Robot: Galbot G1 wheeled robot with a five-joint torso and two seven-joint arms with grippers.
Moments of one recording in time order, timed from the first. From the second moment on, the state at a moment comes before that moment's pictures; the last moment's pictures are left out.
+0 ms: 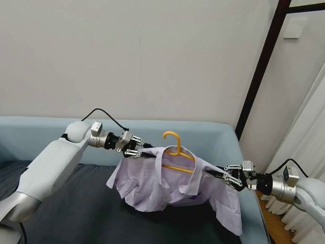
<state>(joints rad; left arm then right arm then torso) 0.16 -0.91 0.09 -1.19 -0.67 -0.20 1.47 -0.92 0.51 0.26 1.75 0.91 0.09 -0.89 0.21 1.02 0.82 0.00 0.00</state>
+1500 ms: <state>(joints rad) 1.14 -1.04 -0.46 -1.66 -0.69 -0.34 0.68 -0.45 0.32 0.40 2.12 1.45 -0.59 0.15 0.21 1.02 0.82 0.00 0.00</state>
